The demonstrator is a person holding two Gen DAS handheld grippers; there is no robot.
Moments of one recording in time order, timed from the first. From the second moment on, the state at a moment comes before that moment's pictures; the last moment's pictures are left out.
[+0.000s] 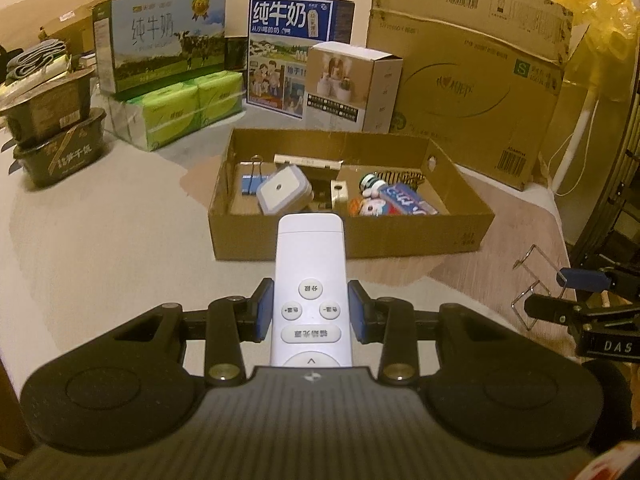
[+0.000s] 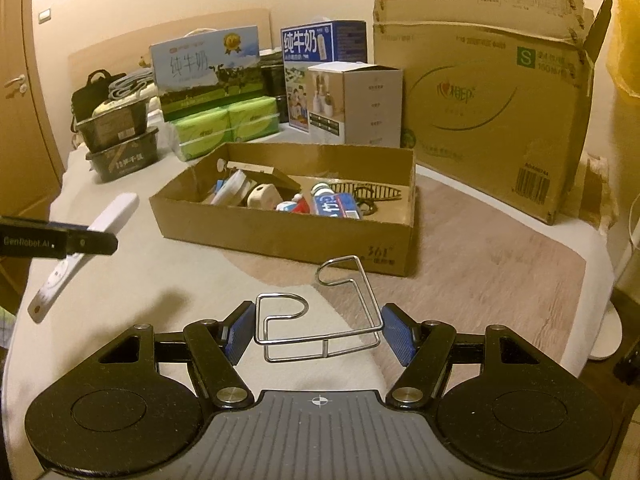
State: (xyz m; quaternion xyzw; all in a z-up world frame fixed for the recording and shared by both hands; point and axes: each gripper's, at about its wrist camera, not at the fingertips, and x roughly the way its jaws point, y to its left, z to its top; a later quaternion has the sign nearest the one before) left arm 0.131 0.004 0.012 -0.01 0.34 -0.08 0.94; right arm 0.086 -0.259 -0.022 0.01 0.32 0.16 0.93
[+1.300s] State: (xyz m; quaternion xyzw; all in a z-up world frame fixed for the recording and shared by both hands) left arm 0.303 0.035 0.031 -0.01 0.34 -0.07 0.94; right arm 0.254 -0.270 0.017 -0.05 0.29 0.20 0.94
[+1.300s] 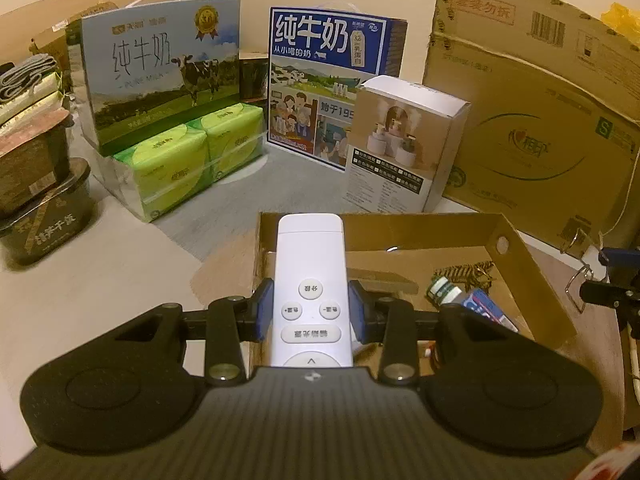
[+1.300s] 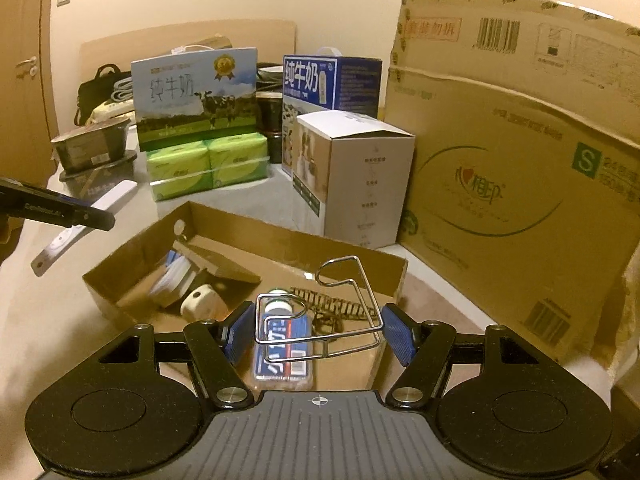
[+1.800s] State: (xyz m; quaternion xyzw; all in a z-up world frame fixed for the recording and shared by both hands) left arm 0.347 0.040 0.009 -0.03 0.36 -0.06 0.93; right arm 0.301 -0.268 0.000 -0.05 0.31 0.19 0.93
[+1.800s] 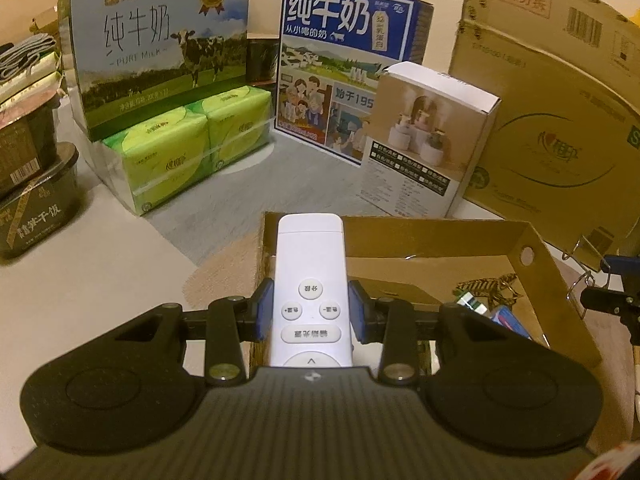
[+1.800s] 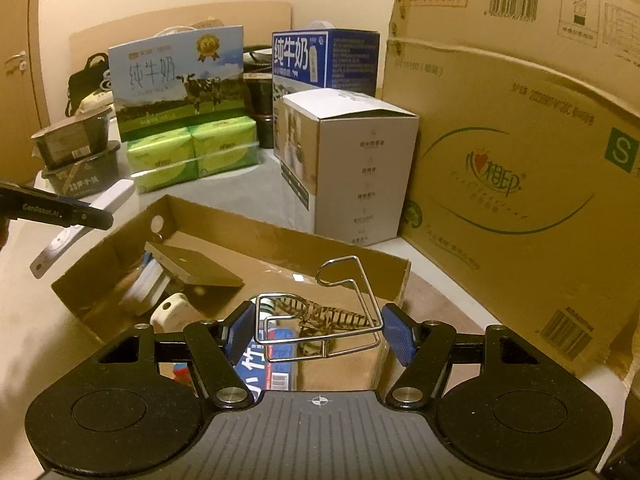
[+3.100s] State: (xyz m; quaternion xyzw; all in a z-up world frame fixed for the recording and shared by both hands) left arm 0.346 0.034 -0.001 -0.02 0.36 -0.05 0.93; right arm 0.322 -0.273 -0.014 -0.05 0.33 0.18 0.92
